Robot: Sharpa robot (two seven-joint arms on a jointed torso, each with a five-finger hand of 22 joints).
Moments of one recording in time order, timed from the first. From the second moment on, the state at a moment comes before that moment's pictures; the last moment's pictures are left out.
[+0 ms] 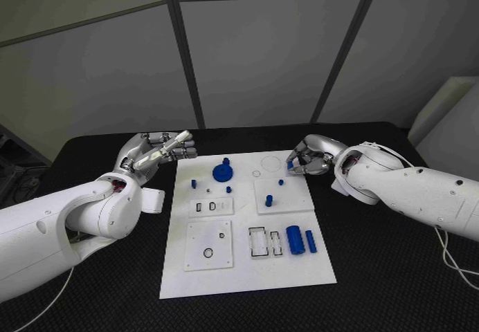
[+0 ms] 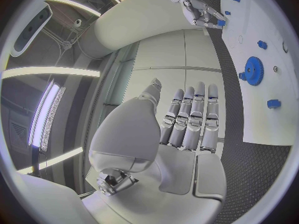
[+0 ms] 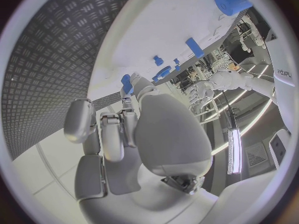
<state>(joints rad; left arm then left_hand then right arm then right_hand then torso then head) 1.13 -0.95 0.08 1.61 -0.09 -0.38 0.46 1.34 -0.03 0.09 0.10 0.08 1.00 0.22 0.07 0.07 1.06 0.17 0.09 0.07 1.08 0.13 0.16 0.08 0.19 0.80 0.25 0.35 0.15 1.18 -0.80 0.08 1.32 -1.36 -0.26 -0.03 1.46 -0.05 0.18 0.11 0.21 1.10 0.12 0.11 0.07 1.46 0.04 1.42 1.31 1.46 -0.02 1.56 1.31 0.09 1.33 0.08 1.36 1.15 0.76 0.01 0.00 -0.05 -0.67</state>
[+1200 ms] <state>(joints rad) 1.13 -0.93 0.08 1.60 -0.09 -0.38 0.45 1.34 -0.03 0.09 0.10 0.08 1.00 0.22 0.07 0.07 1.06 0.17 0.09 0.07 1.08 0.13 0.15 0.08 0.19 0.80 0.25 0.35 0.15 1.15 -0.55 0.04 1.54 -1.49 -0.30 -0.32 1.46 -0.04 0.19 0.10 0.22 1.10 0.12 0.12 0.07 1.45 0.04 1.41 1.31 1.47 -0.03 1.56 1.31 0.09 1.36 0.08 1.39 1.20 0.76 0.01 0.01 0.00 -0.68</state>
